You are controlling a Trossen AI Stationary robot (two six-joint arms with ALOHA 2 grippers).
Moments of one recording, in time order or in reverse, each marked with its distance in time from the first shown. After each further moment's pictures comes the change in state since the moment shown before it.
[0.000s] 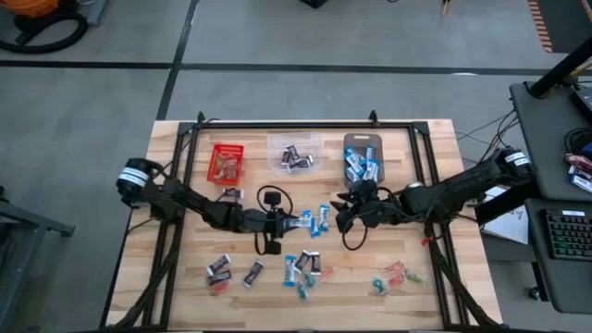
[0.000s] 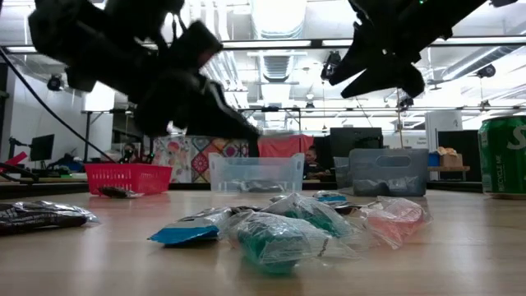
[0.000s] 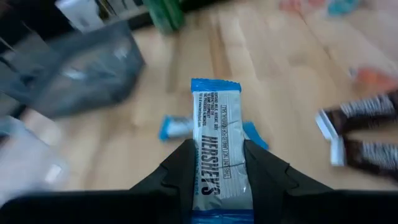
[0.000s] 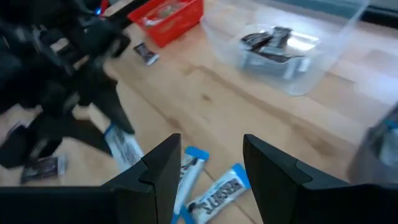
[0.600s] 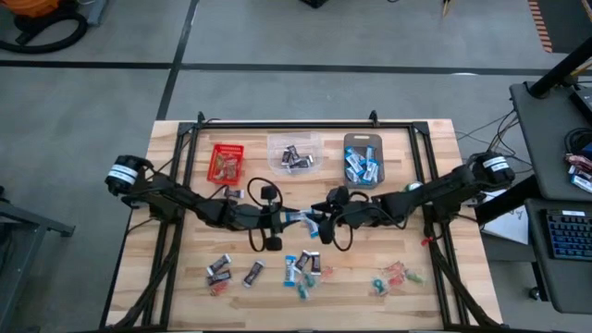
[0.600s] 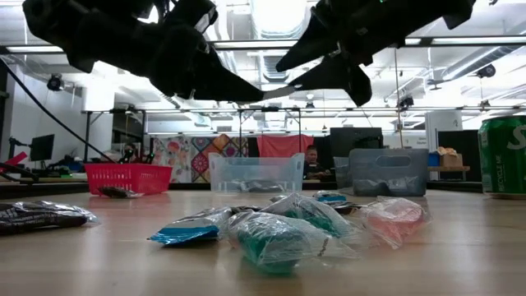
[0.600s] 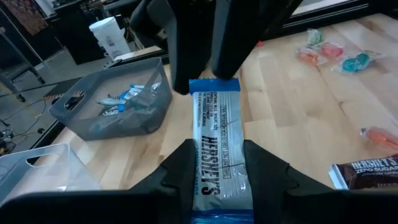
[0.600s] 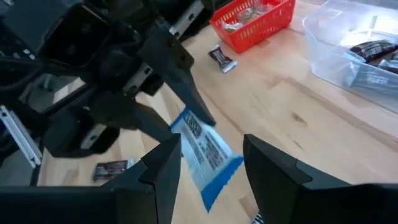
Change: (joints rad) left arm -0.005 -0.097 0.003 0.024 -0.057 -0.023; right arm -0.045 0.219 0.057 0.402 -0.202 -0.165
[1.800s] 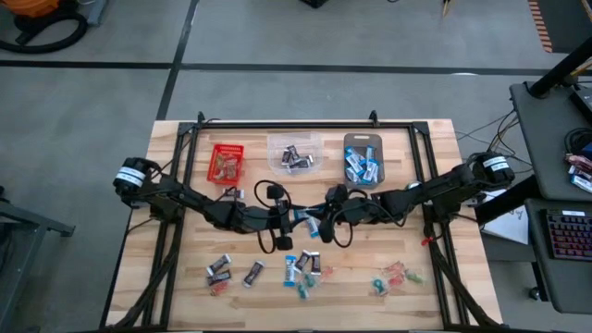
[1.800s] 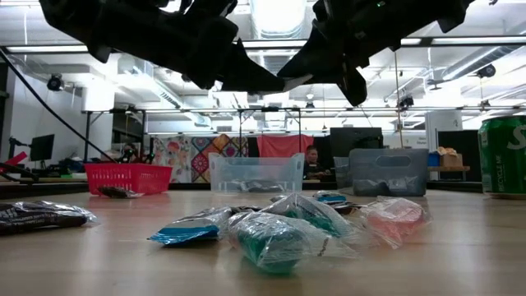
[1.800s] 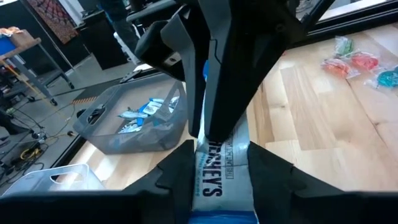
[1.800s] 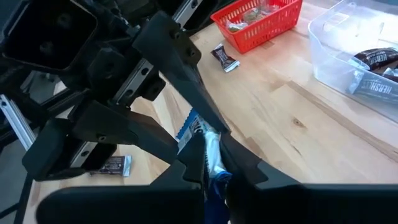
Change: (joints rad) left arm -0.002 0.073 0.118 -0.015 -0.100 0.042; right arm -0.020 -0.003 -0.002 0.003 -0.052 -0.059
